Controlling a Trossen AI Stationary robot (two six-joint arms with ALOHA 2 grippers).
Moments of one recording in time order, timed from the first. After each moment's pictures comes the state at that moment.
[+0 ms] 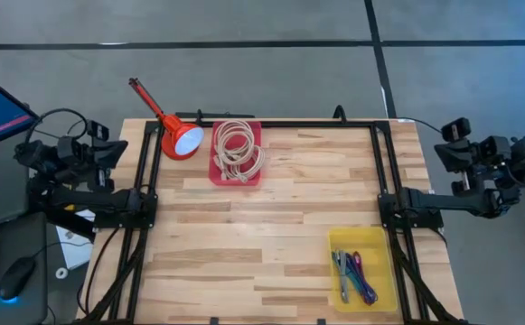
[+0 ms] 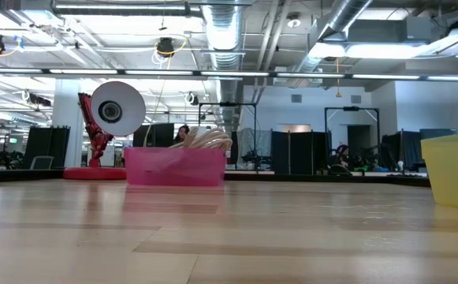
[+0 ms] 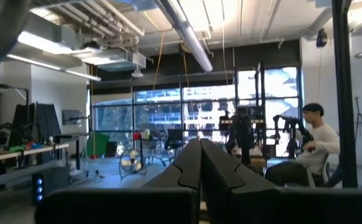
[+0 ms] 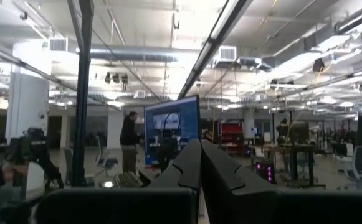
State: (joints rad) left arm -0.11 0.00 0.75 -0.32 -0.33 0.20; right arm -0.05 0.01 0.88 -0.46 0.04 -0.04
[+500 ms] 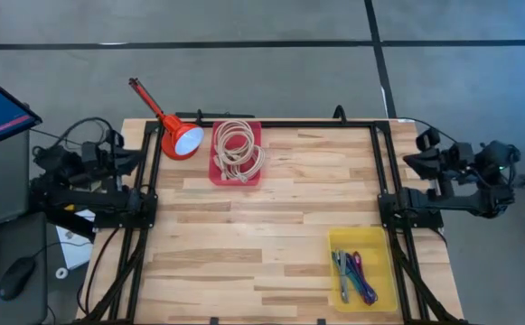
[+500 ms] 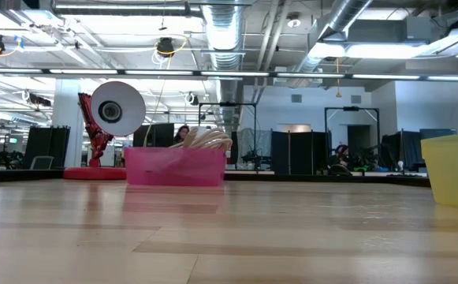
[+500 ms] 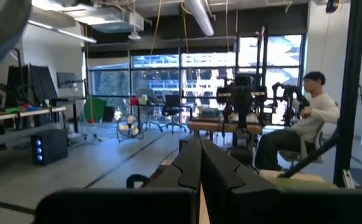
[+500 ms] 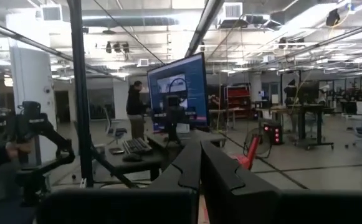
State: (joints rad) left arm -0.11 0.00 0.67 -0.40 -0.35 0.12; right arm -0.05 0.01 0.73 -0.47 0.03 0.03
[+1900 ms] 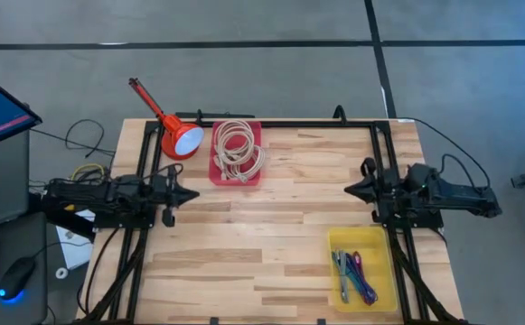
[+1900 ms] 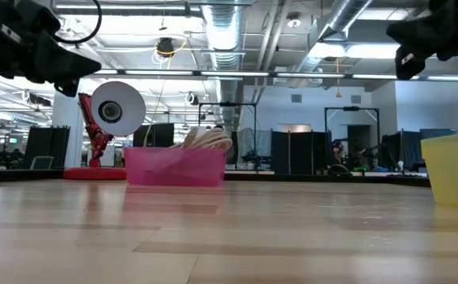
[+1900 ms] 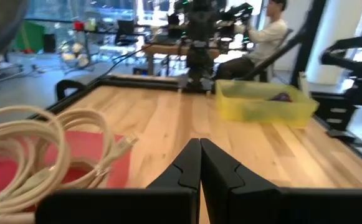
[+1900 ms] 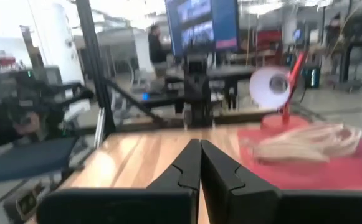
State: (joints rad) left arm -0.11 0.00 0.05 -0.10 -0.16 -0.03; right arm -0.05 0.00 0.17 -0.09 -0.08 0.11
